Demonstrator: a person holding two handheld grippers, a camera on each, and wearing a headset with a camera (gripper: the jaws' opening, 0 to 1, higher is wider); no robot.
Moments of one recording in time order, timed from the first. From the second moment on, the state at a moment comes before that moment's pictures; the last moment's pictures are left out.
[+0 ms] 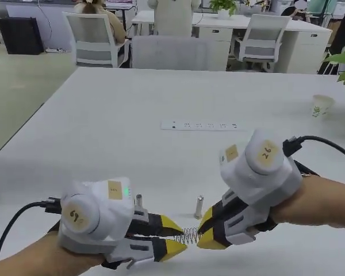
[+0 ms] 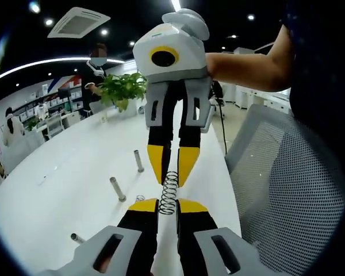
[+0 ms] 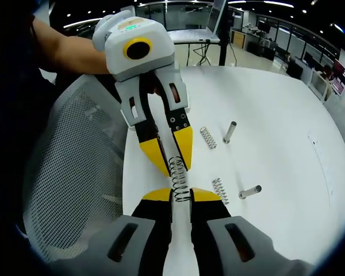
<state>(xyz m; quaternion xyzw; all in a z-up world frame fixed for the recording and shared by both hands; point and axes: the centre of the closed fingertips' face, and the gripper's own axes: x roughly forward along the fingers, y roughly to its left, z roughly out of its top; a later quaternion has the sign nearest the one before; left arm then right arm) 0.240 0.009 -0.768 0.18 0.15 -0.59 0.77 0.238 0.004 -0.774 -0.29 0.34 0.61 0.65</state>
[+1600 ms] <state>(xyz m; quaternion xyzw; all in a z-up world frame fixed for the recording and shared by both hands) 0.234 -0.003 -0.759 0.16 0.14 -0.60 0.77 0.228 0.012 -0.755 -0.24 0.32 0.63 0.66</state>
